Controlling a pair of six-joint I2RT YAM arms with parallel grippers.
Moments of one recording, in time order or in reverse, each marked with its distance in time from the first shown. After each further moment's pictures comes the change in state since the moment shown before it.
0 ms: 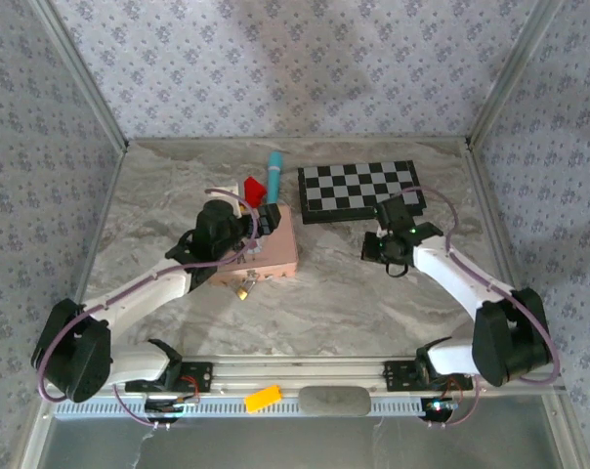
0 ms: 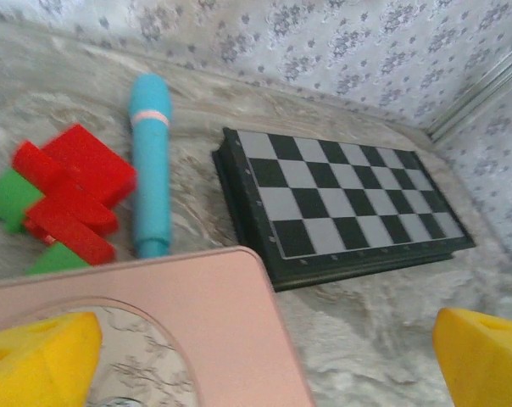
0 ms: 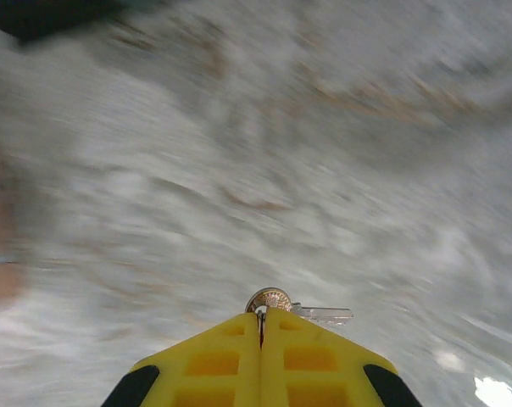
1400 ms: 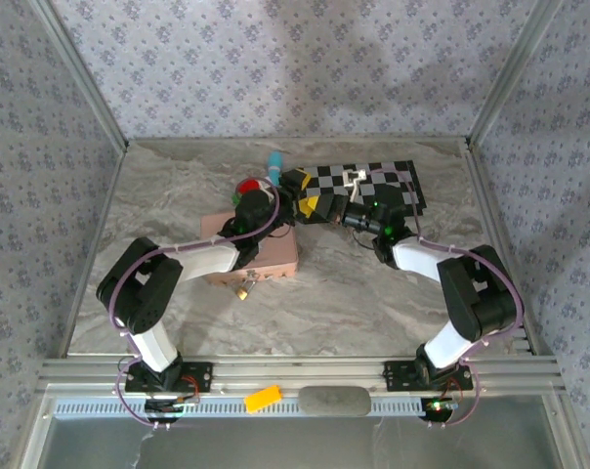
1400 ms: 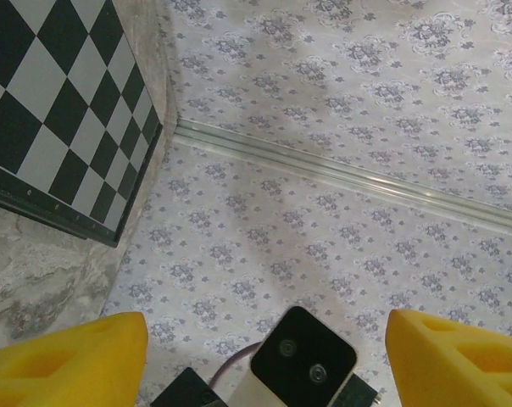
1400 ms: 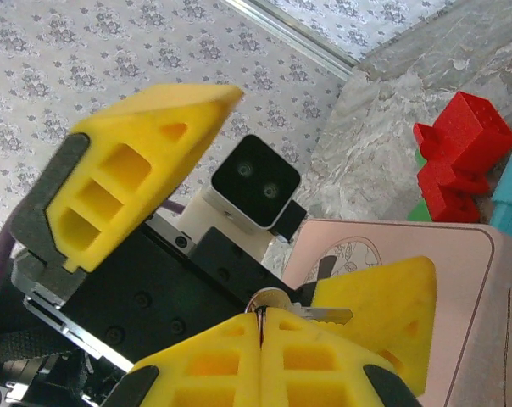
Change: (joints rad) left arm -0.090 0.452 0.180 0.597 0.177 -1.223; right arm 0.011 0.286 -0.129 1.411 -0.679 0.512
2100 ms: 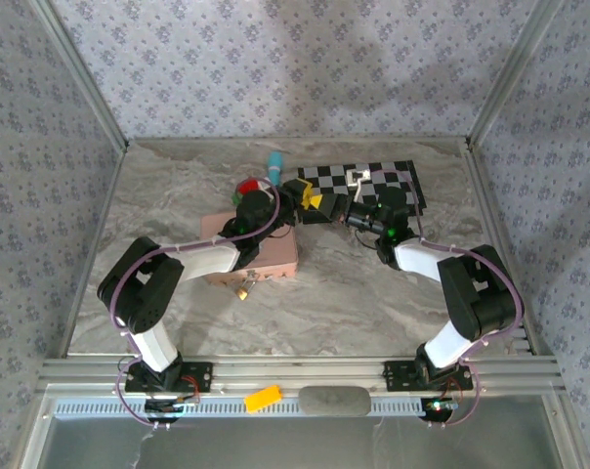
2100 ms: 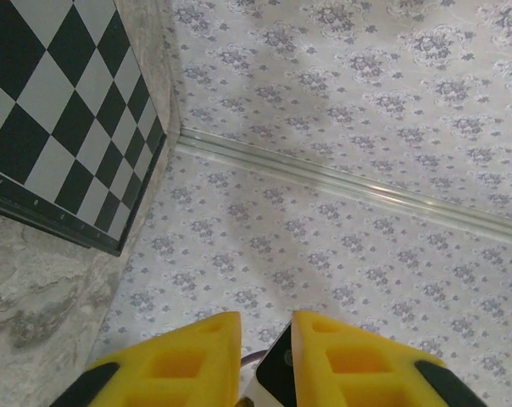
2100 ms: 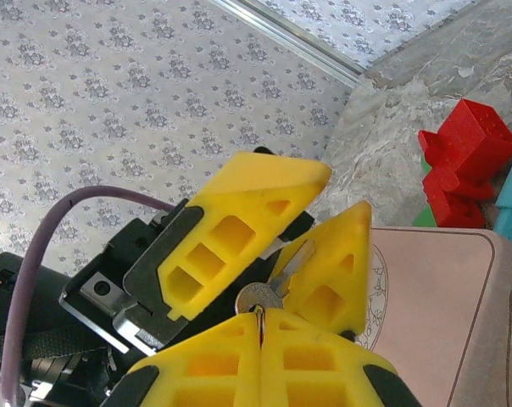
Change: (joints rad) left arm -0.001 0.005 0.000 -0.007 -0.027 0.001; right arm -0.024 0.000 -0.019 0.057 -0.014 0.038
